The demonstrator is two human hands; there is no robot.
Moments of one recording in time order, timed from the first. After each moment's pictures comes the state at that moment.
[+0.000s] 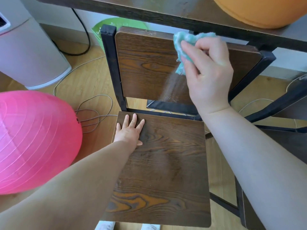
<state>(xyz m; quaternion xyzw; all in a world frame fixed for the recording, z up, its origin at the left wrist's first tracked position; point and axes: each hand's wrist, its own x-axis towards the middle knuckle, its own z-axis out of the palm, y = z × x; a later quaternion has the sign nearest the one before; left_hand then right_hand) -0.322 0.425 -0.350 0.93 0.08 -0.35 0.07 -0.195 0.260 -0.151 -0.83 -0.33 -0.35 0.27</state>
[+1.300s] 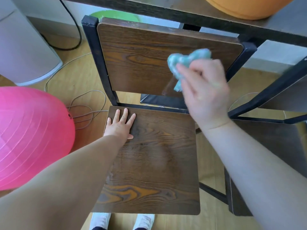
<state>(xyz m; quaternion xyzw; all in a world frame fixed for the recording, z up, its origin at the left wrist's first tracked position) -0.329 0.424 -0.348 0.93 0.08 -0.36 0.03 -0.231 0.212 -0.162 -0.84 -0.35 -0.33 0.25</state>
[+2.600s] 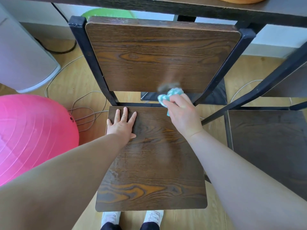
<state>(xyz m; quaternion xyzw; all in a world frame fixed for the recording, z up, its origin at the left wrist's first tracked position) -0.325 0.421 -0.346 0.92 0.09 -0.37 0.03 -0.247 0.202 -0.281 -0.92 -0.32 -0.08 0.19</state>
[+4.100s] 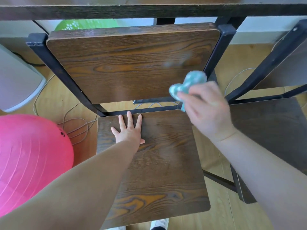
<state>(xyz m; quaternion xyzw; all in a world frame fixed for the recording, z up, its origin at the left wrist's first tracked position) -0.289 0.362 -0.349 0.91 0.10 -0.40 0.02 -0.231 0.143 -0.213 -0.88 -0.33 -0.27 0.21</state>
